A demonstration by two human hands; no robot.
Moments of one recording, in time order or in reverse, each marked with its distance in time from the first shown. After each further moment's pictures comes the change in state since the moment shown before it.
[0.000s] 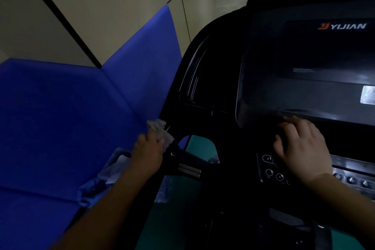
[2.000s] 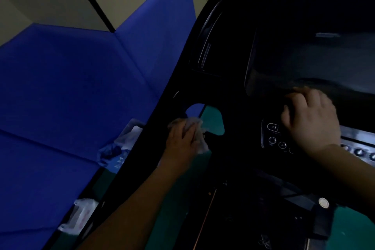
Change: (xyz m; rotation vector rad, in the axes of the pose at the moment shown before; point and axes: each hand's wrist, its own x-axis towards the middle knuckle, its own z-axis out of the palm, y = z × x) left_hand -0.093 0.040 0.054 -0.071 0.177 0.316; right_hand -0.007 0.002 0.001 0.013 0.045 -0.083
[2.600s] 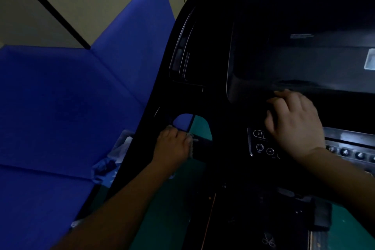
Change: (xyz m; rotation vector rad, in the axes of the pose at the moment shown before) left_hand 0.048 -0.026 0.027 0.300 -0.109 0.453; right_hand 0.001 0.003 0.003 0.024 -0.052 0.015
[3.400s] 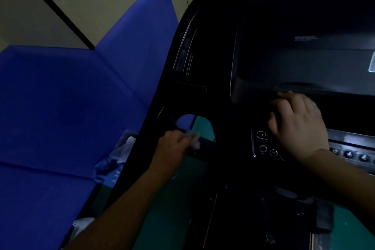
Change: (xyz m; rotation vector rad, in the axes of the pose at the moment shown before) left_hand -0.013 -0.003 -0.014 -0.315 -0.004 -0.169; right_hand 0.001 0.000 0.001 -0.007 0.011 -0.003
